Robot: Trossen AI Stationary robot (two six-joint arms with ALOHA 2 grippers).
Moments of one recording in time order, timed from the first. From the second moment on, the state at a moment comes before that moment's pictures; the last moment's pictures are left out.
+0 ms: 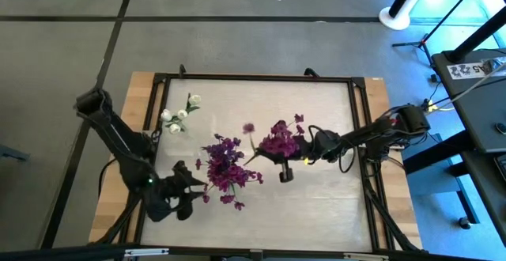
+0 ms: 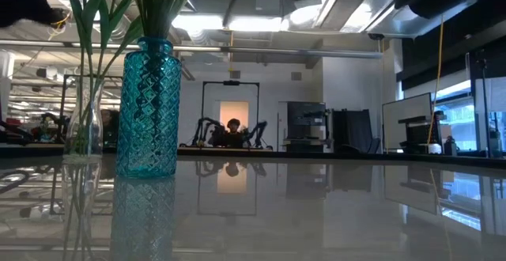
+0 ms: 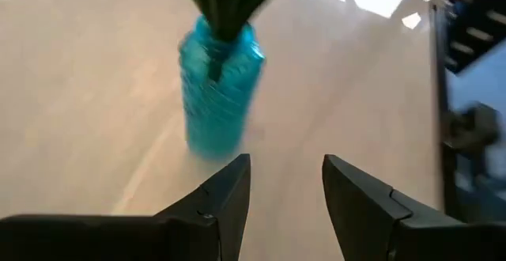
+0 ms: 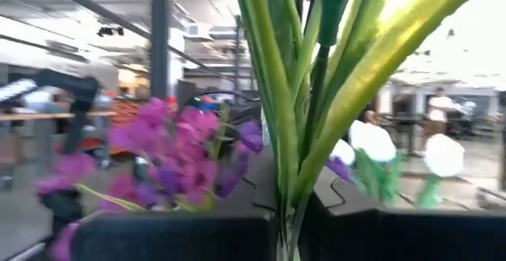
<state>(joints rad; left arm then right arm) -0.89 1.31 0.81 -0.51 -0.77 -1.14 0.21 1.60 0.78 1.21 0.07 -0.06</state>
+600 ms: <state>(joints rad) -0.69 1.36 0.59 -0.07 -0.77 -0.75 0.21 1.83 0.86 1.43 0.04 -0.04</state>
